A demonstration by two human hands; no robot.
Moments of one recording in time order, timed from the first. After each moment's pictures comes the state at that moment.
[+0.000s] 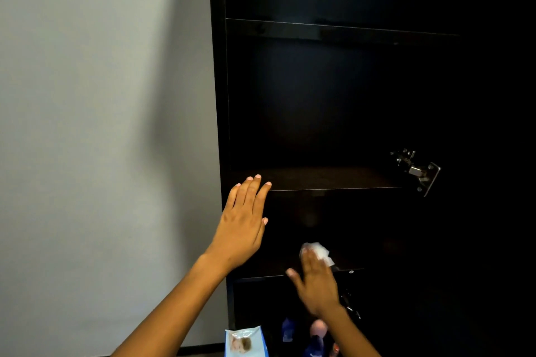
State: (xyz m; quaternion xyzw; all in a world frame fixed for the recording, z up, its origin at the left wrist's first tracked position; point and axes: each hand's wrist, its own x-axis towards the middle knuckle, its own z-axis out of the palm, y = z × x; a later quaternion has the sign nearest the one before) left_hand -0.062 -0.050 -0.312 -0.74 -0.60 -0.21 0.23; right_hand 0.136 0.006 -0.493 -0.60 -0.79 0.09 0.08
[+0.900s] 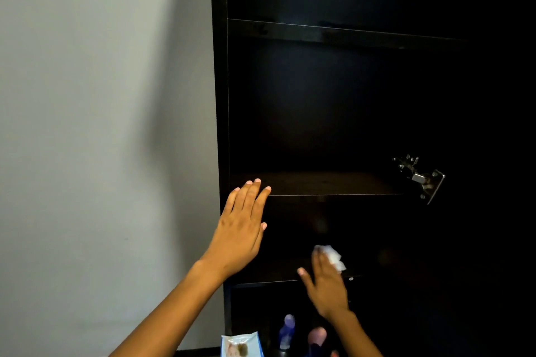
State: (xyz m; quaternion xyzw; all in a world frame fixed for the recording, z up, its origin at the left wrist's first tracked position) left_hand -0.063 -0.048 -0.313 -0.74 -0.59 -0.22 0.23; right_hand 0.161 0.019 -0.499 -0.62 -0.76 0.13 0.15
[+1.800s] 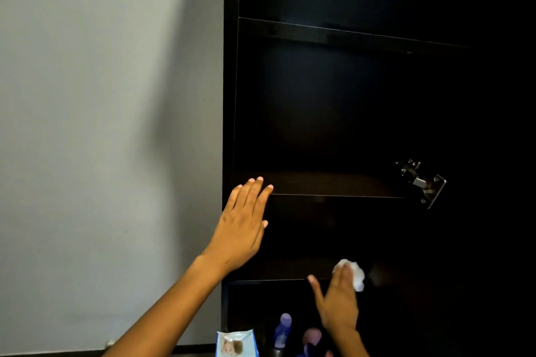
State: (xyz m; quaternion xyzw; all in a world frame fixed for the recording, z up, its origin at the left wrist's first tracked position) left_hand -0.062 -0.049 -0.311 -0.74 -0.59 -0.22 0.24; right_hand 0.173 -0.005 -0.493 -0.72 -0.66 0.11 0.17
